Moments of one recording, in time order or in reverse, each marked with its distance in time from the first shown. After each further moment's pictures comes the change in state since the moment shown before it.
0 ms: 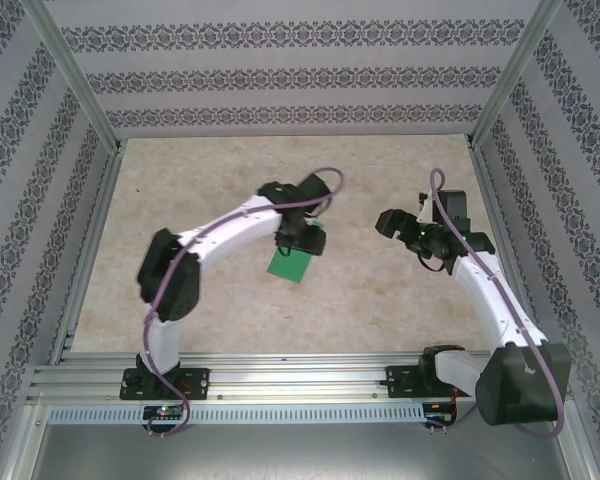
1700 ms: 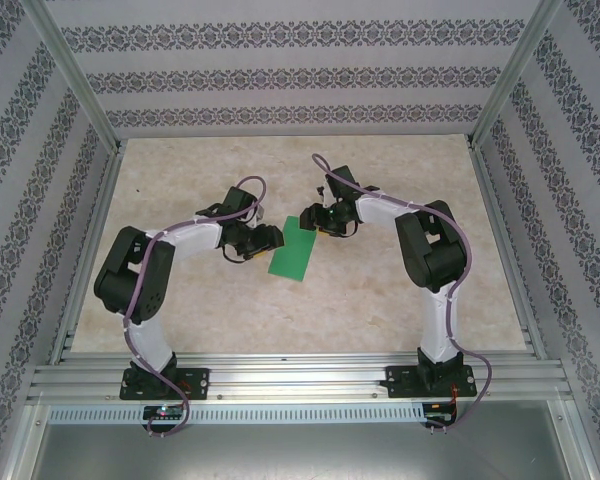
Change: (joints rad) left arm 0.310 -0.100 -0.569 0.631 0.364 -0.202; right arm 0.357 0.917 0.551 0.133 -0.058 -0.030
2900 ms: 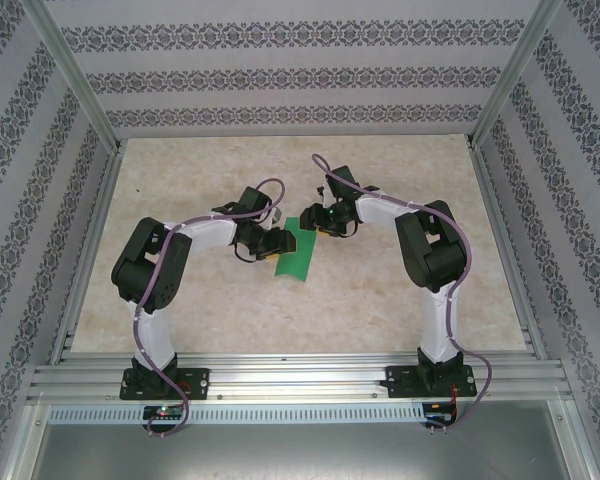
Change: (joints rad) left arm -0.058 0.105 0.084 -0.021 0.059 0.095; right arm 0.000 0.001 0.000 0.000 0.001 -0.003
